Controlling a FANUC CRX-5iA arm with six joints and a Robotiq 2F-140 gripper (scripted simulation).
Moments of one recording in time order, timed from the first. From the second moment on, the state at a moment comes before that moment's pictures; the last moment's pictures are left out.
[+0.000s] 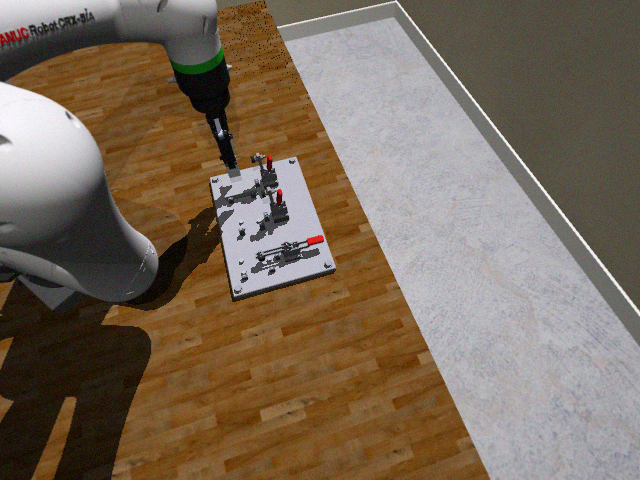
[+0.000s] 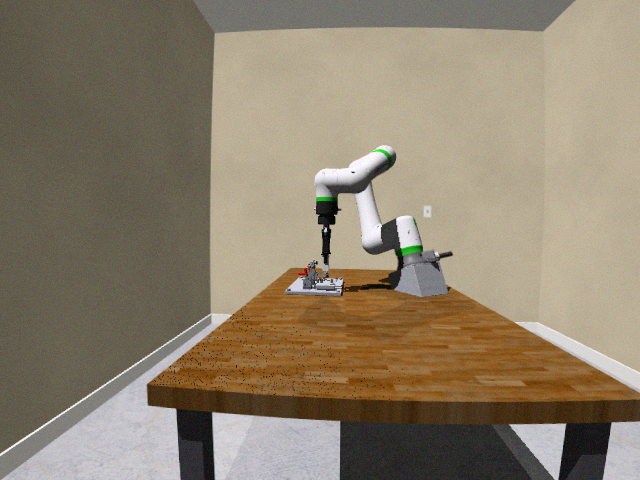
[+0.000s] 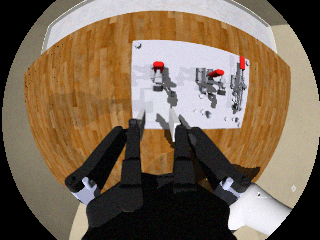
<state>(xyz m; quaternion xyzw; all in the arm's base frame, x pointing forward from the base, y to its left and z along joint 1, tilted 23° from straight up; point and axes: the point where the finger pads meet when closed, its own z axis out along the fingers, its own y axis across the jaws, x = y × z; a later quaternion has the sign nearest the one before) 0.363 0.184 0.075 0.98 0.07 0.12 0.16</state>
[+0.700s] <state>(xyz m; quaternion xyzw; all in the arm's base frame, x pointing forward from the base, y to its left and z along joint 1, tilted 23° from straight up) 0.341 0.209 0.153 0.98 0.07 0.12 0.16</state>
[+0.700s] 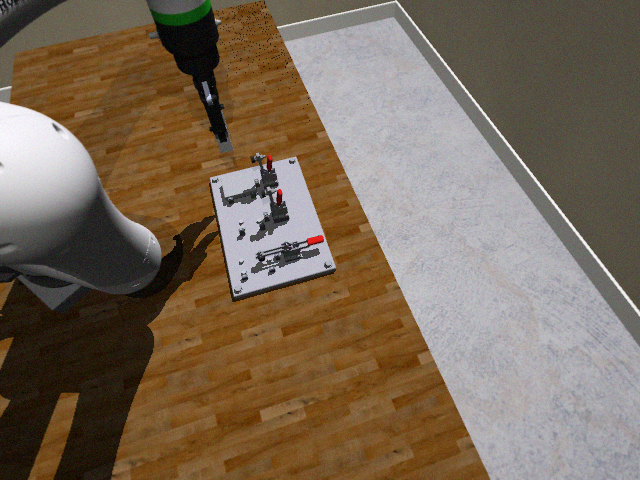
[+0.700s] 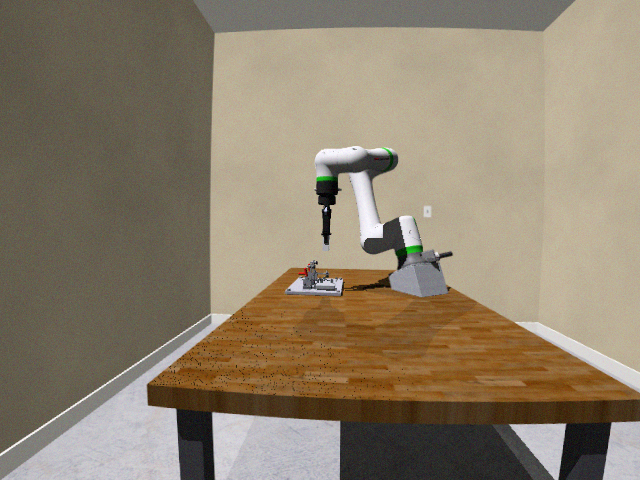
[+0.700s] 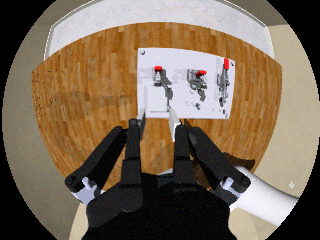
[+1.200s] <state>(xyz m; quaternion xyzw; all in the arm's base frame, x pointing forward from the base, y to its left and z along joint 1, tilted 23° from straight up) 0.366 0.213 0.159 0.98 0.07 0.12 0.16</state>
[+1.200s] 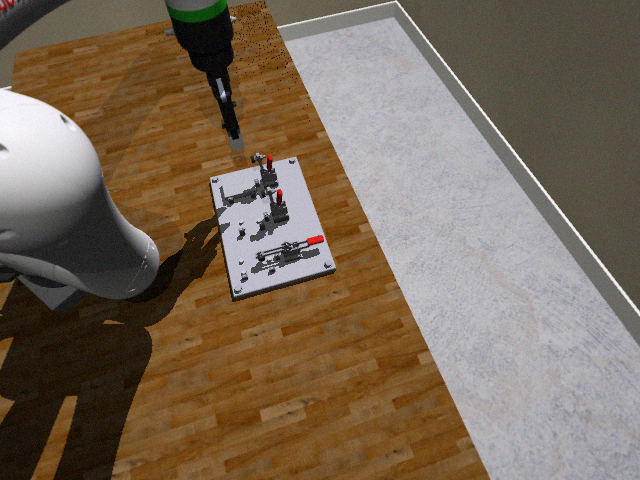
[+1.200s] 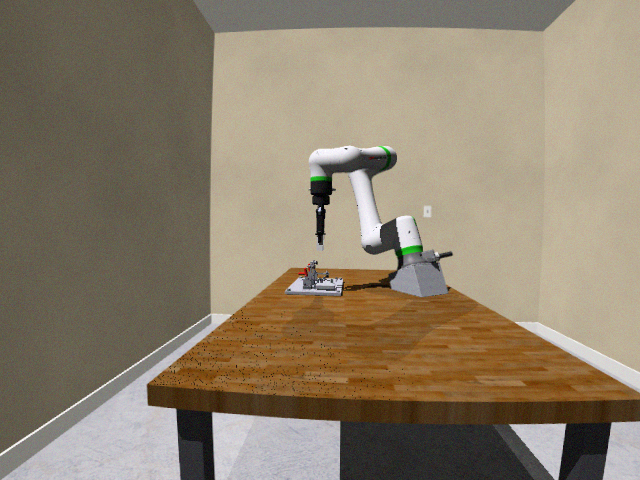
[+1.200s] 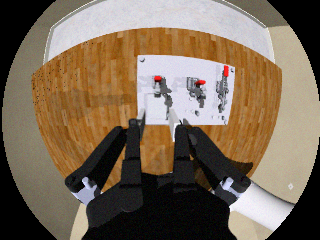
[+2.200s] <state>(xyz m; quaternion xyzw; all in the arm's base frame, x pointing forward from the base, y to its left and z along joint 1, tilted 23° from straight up) 0.424 0.222 0.171 0.98 0.07 0.12 0.16</state>
